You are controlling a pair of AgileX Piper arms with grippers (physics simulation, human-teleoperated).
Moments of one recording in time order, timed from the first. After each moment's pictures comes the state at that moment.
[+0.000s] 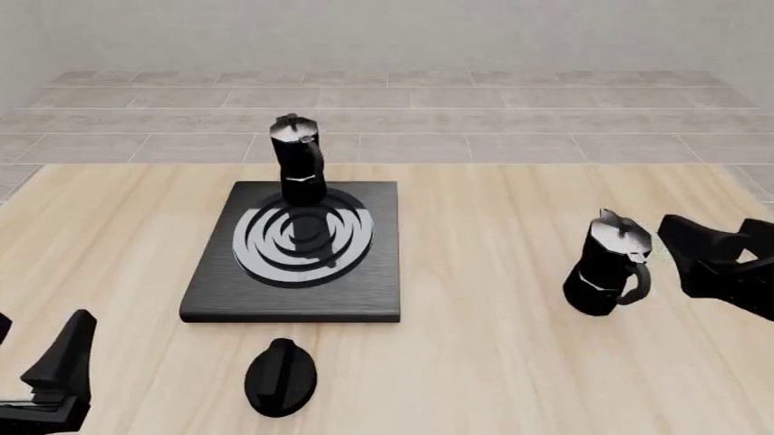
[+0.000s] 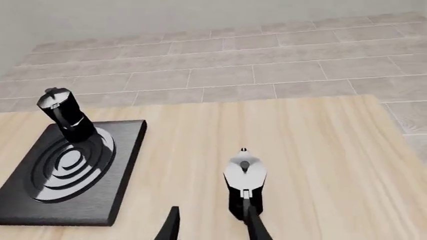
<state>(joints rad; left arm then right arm) 0.00 0.01 0.00 0.00 -0.02 0.08 0.55 -0.52 0.31 0.11</state>
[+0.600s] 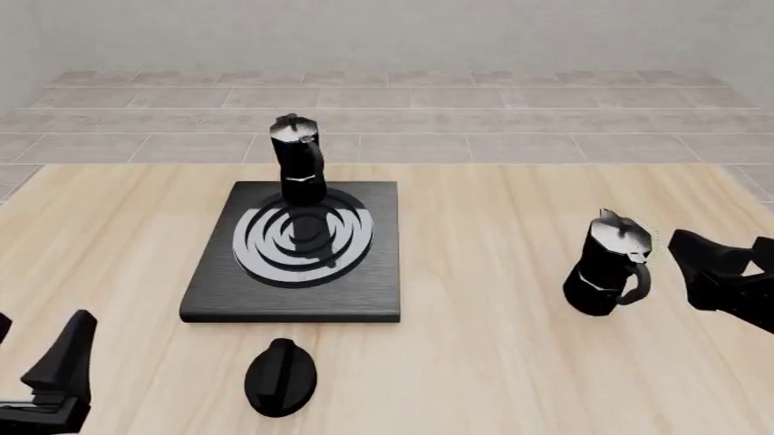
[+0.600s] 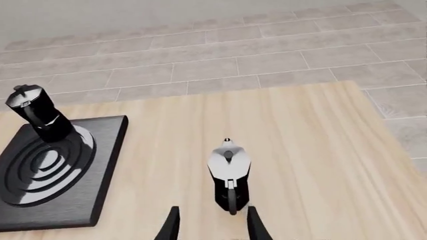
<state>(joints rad) -0.01 0.01 0.00 0.00 0.00 0.01 0.54 -0.47 0.32 0.10</state>
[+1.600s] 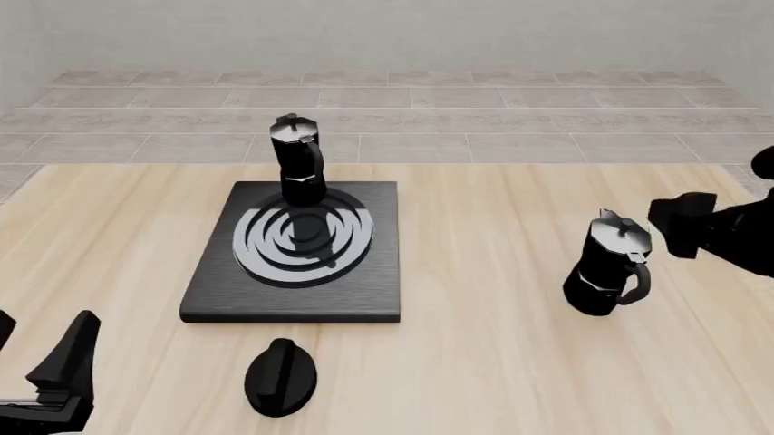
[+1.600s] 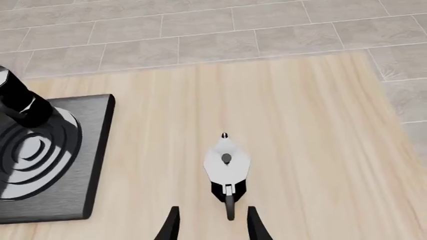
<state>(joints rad) -0.01 0.03 0.00 0.00 0.00 0.00 0.83 -0.71 0.48 0.09</state>
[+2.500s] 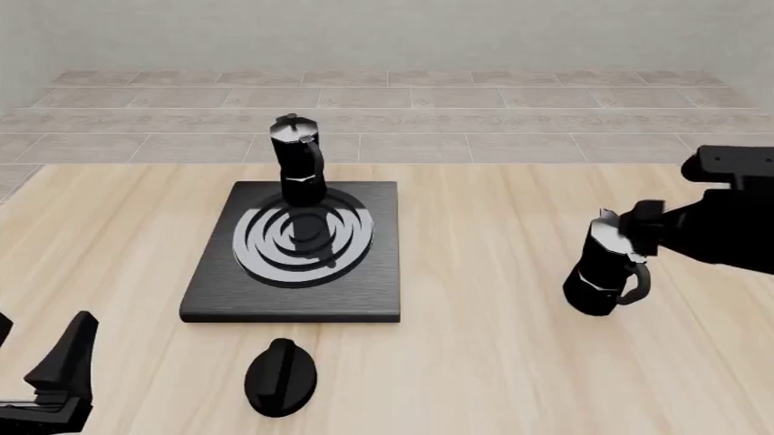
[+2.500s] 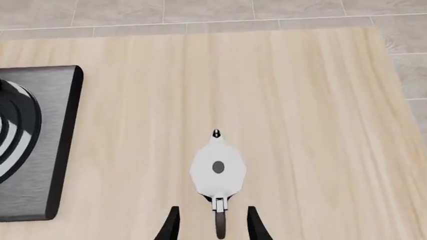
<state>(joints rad) 0.00 0.02 0.00 0.01 0.01 -0.03 1.10 -0.74 0.41 0.01</state>
